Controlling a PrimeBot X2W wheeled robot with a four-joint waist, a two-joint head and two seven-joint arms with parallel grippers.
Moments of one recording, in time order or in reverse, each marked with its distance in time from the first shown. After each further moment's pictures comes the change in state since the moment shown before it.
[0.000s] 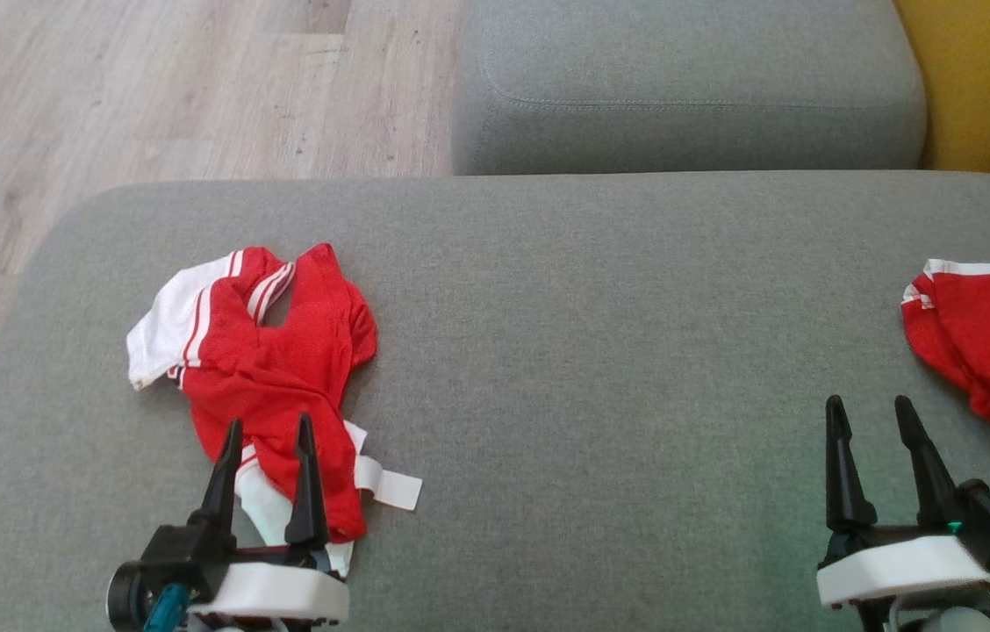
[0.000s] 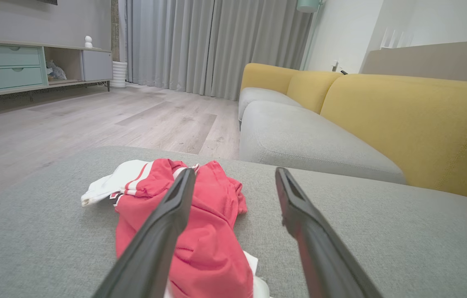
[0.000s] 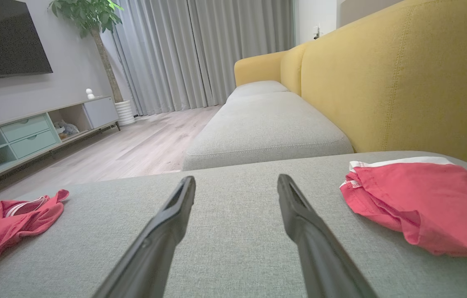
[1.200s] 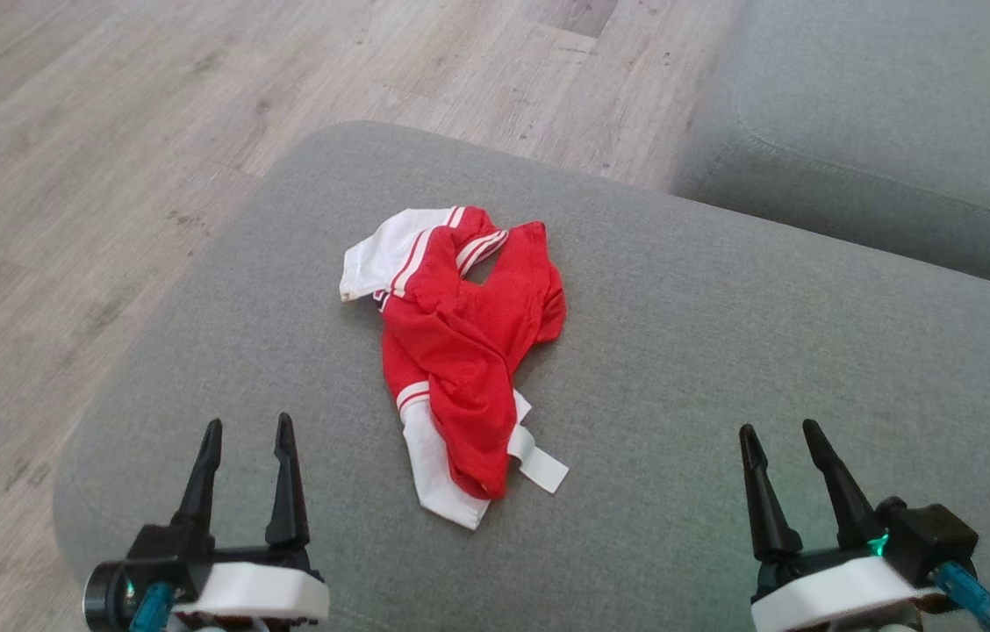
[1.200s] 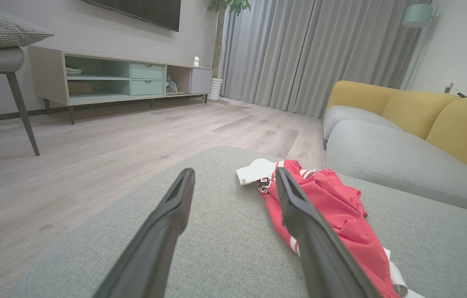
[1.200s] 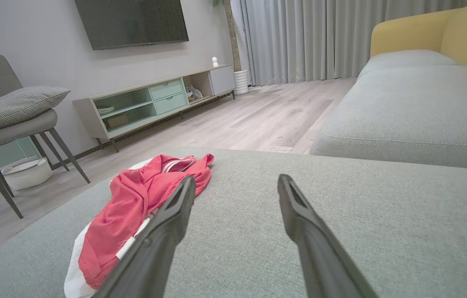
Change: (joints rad) left arm -0.005 0.002 0.059 0.021 0.062 -0.026 0.000; right arm 0.021 0.001 0.166 0.015 0.062 0.000 -0.002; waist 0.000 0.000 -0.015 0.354
